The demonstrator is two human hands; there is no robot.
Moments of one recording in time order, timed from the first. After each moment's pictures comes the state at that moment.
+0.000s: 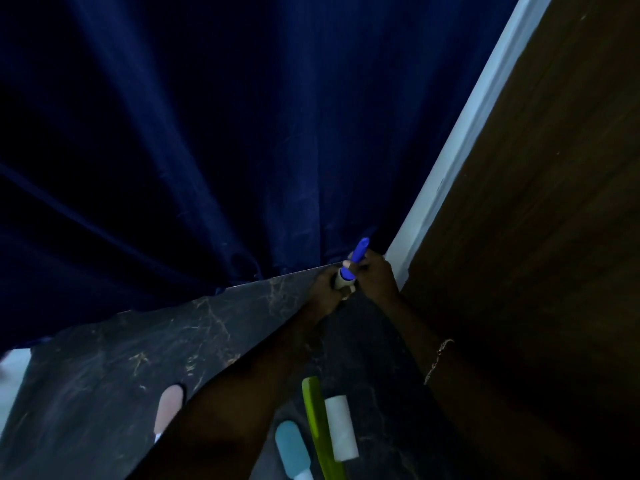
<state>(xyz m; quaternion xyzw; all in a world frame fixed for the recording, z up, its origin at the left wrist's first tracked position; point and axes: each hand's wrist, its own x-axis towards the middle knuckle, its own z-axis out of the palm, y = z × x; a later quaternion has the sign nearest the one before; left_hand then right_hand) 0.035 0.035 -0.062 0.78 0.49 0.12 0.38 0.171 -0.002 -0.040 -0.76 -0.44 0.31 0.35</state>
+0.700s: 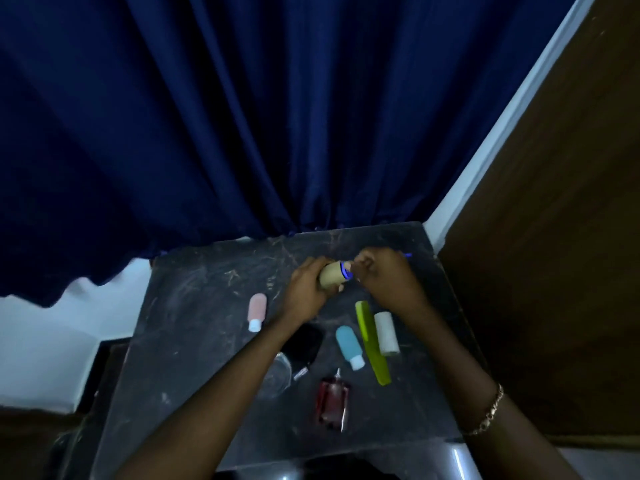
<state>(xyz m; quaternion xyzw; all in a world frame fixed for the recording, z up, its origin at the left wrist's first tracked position) -0.185 -0.136 0.009 0.77 0.49 0.27 0.31 -0.013 -0.188 0.102 -0.69 -0.64 0.22 0.25</state>
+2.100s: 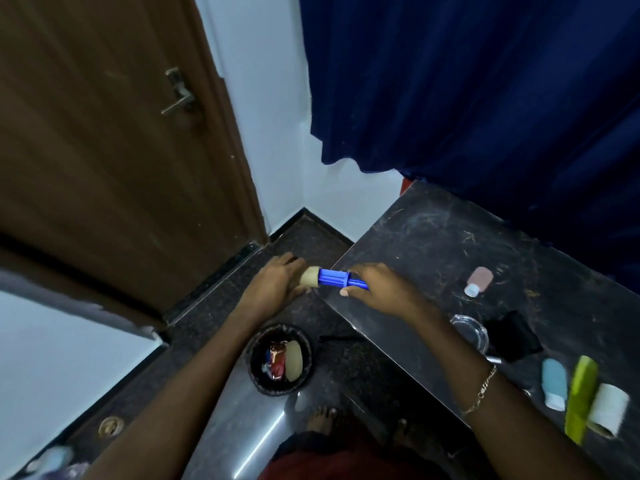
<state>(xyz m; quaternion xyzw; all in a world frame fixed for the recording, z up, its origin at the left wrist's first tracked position) -0.652 -0.463 -0.002 0.60 0.76 0.18 0.15 -0.445 -0.313 0.033 -0.29 -0.91 0.28 -0.05</state>
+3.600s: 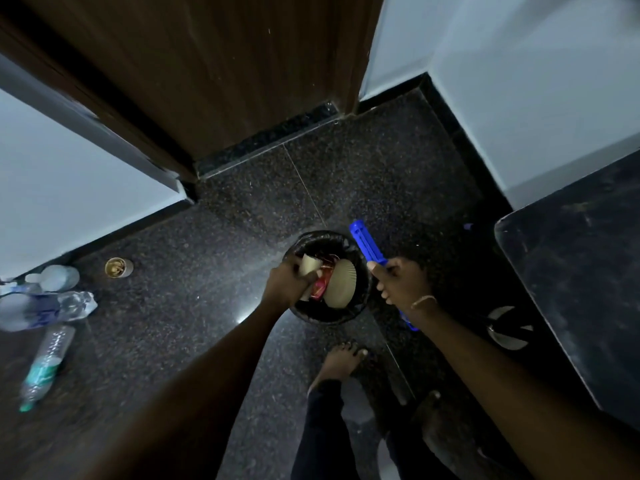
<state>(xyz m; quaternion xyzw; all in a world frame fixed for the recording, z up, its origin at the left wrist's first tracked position) -0.704 -0.599 -0.455 0.05 0.87 0.27 0.41 -0.573 -0.398 -0.409 -0.48 -0.67 0.56 -0.08</state>
